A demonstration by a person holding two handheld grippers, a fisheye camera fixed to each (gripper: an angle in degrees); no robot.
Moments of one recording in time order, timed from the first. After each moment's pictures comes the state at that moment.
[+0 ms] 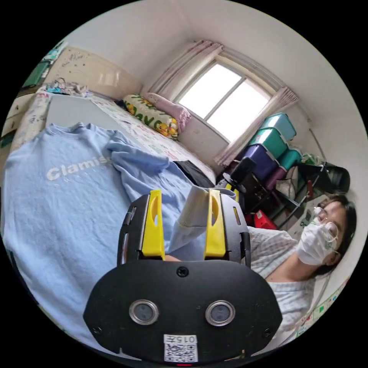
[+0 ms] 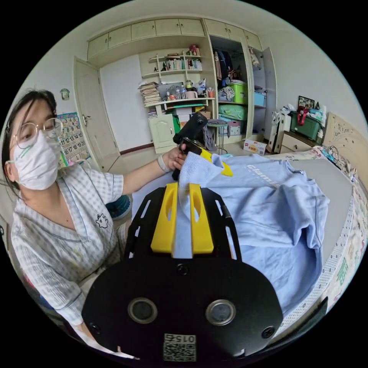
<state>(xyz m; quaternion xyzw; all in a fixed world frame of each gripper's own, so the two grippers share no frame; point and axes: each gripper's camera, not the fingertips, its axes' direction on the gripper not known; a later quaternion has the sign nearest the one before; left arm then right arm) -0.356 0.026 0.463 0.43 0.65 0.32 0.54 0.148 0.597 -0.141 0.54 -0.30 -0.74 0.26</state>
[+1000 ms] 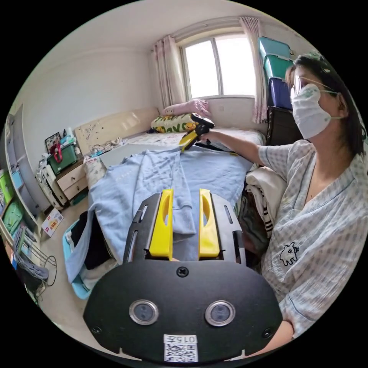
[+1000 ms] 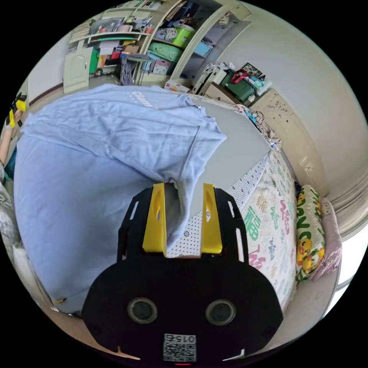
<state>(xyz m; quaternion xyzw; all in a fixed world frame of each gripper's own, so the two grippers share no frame) -0.424 0.383 0.479 0.59 0.30 0.24 0.71 0.048 0.466 -0.256 0.69 -0.02 -0.55 0.46</state>
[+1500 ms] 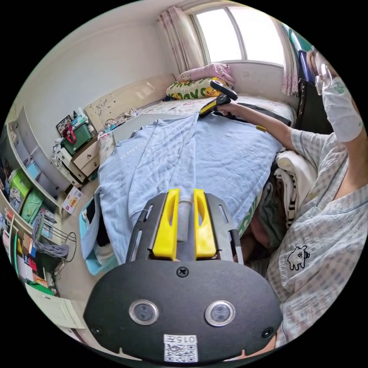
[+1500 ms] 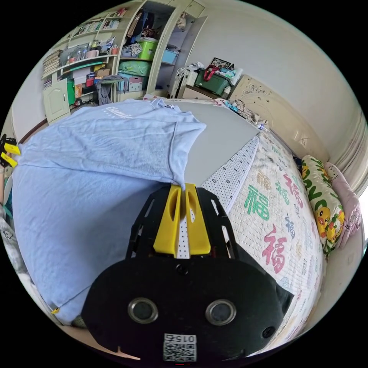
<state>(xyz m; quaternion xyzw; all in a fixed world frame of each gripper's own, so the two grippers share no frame) -0.415 0.407 0.393 0.53 0.22 0.21 0.79 0.060 0.420 -0.283 0.68 -0.13 -0.52 0.50</state>
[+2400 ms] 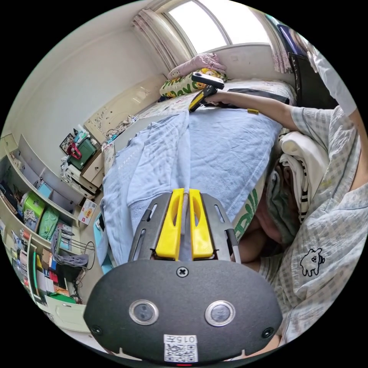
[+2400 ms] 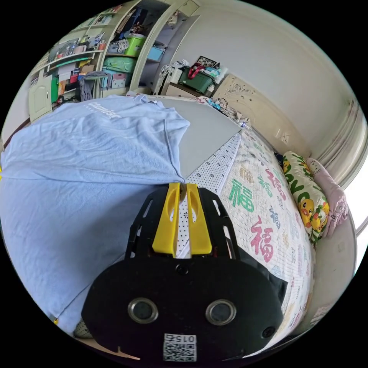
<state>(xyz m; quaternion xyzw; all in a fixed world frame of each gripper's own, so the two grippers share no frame) -0.456 0.427 0.318 0.54 0.13 0.23 0.80 0.069 0.411 -0.331 0.71 -0.12 -0.46 0.52</state>
